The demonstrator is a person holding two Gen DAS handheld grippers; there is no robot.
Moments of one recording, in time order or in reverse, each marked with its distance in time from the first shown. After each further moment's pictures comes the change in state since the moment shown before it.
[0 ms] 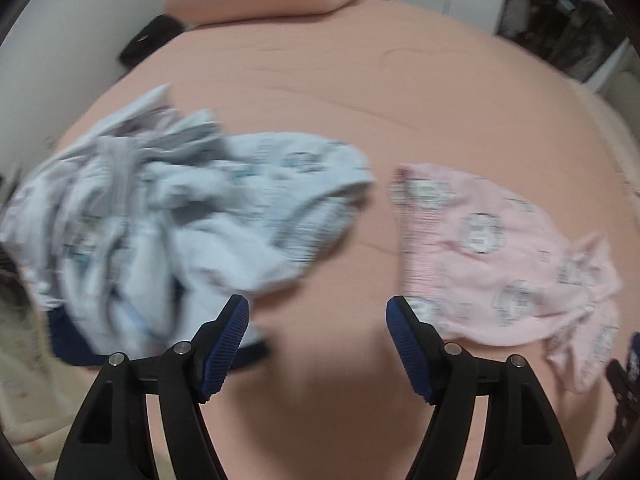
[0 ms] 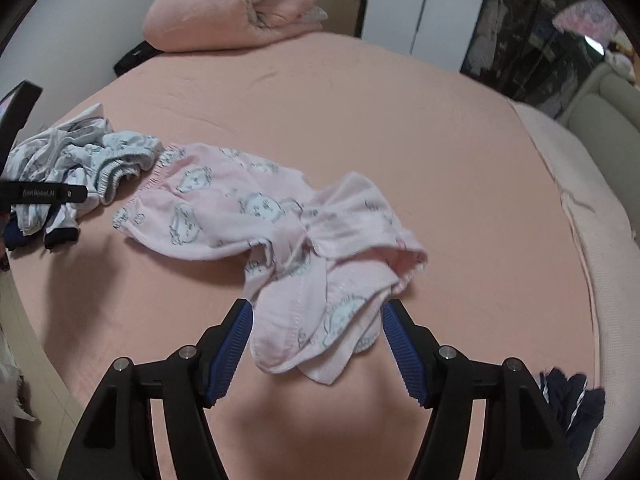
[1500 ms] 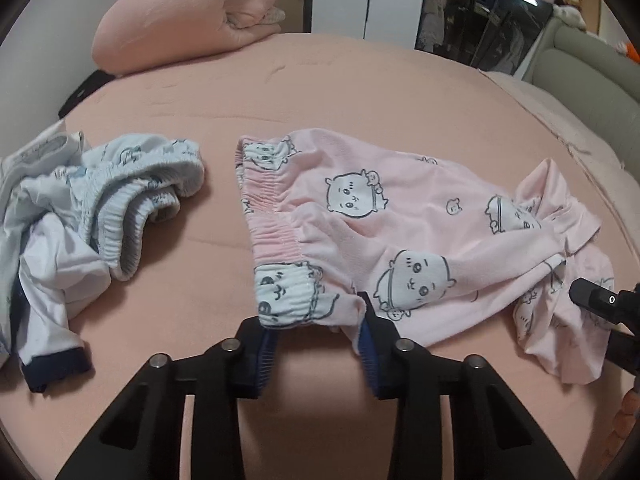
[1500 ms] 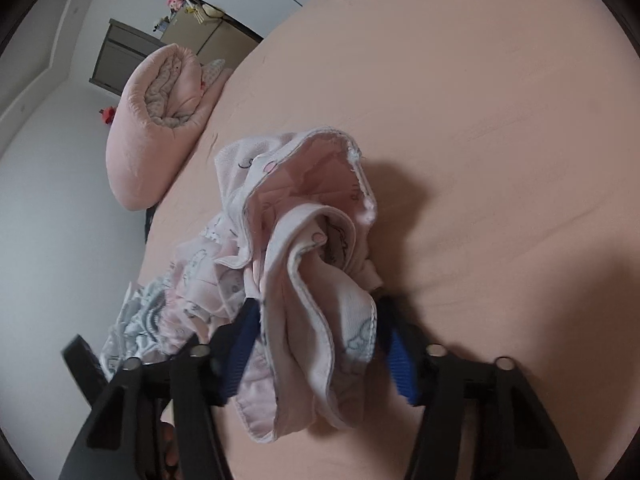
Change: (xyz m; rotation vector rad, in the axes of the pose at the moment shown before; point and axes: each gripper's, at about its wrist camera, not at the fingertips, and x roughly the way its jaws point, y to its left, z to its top) left arm 0.064 -0.073 -0.020 0.174 -0.197 -0.138; right arm 0.091 -0.101 -0.077 0.765 -0.058 0.489
